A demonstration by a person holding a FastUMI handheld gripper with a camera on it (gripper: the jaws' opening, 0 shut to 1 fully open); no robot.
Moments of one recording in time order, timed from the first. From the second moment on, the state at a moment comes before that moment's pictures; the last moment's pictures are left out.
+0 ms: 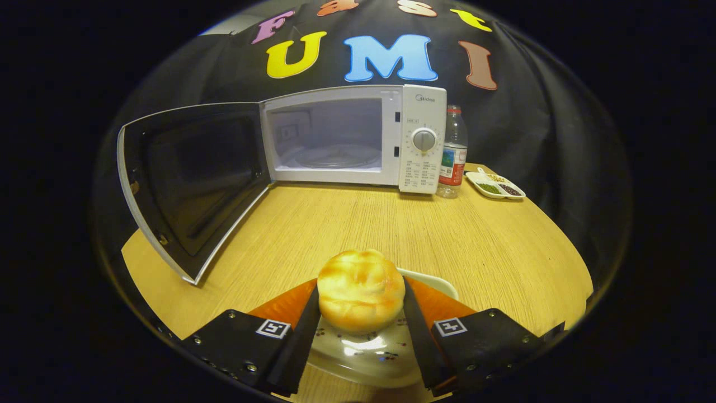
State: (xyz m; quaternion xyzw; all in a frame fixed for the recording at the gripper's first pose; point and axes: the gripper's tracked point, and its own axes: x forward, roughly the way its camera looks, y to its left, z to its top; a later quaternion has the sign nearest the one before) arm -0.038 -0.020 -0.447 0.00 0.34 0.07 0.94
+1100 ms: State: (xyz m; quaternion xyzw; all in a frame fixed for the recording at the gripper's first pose) arm 0.151 0.097 -0.383 -0.05 0.23 0.12 0.97
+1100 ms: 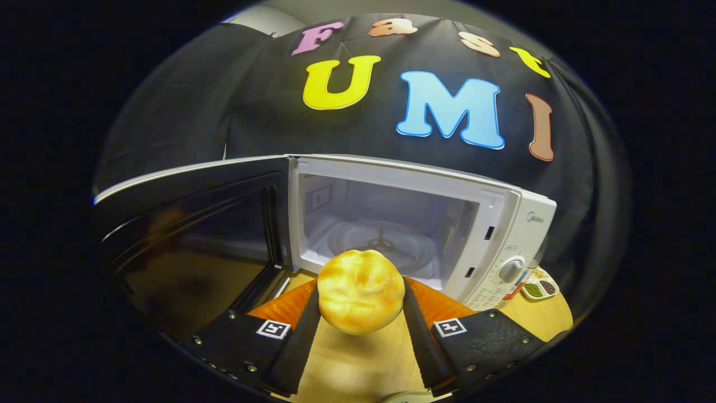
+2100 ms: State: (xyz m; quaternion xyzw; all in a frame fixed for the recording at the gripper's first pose) arm 0.300 0.141 -0.432 0.34 0.24 0.01 0.91
